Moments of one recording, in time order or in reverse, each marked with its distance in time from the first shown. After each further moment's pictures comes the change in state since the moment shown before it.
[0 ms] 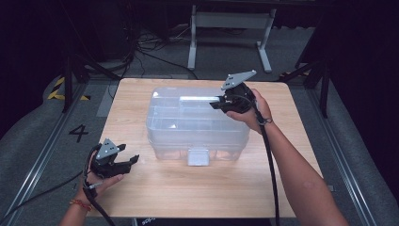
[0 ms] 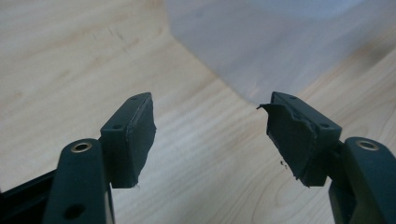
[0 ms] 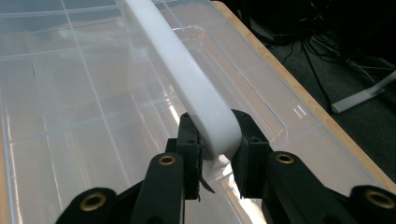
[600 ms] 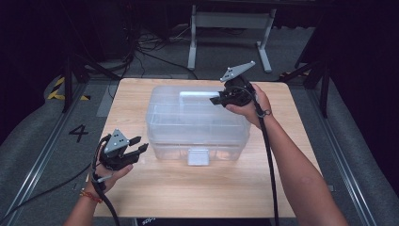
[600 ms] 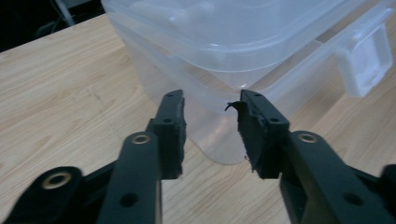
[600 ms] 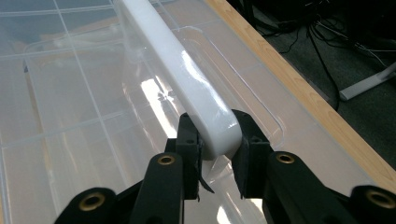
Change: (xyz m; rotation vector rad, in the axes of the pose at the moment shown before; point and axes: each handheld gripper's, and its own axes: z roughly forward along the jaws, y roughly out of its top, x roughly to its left) left arm -0.020 0.038 0.002 -0.065 -0.068 0.042; right arm -0.012 0.013 -0.001 0.037 0.022 0.055
